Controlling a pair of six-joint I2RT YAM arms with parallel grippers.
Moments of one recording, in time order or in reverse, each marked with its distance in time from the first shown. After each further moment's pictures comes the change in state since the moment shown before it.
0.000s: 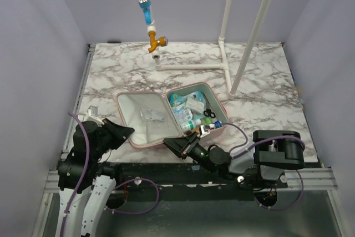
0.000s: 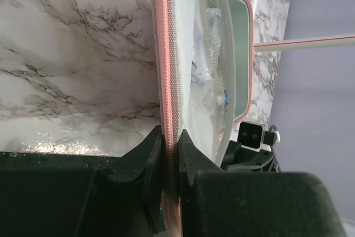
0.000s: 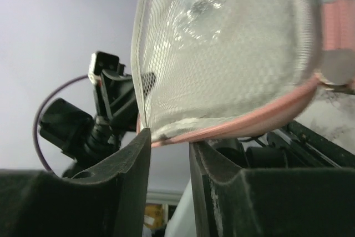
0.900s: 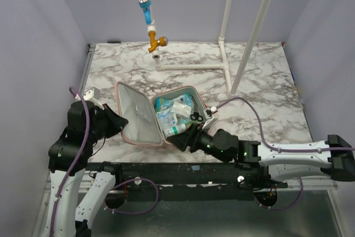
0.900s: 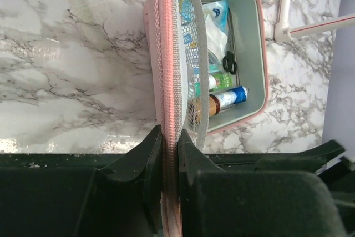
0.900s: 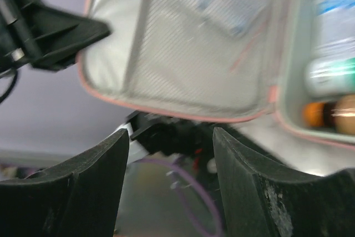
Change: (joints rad) left arm 0.000 0.267 0.315 -0.138 -0.051 0.278; right arm -0.015 -0.512 0.248 -1.056 -0.171 -0.436
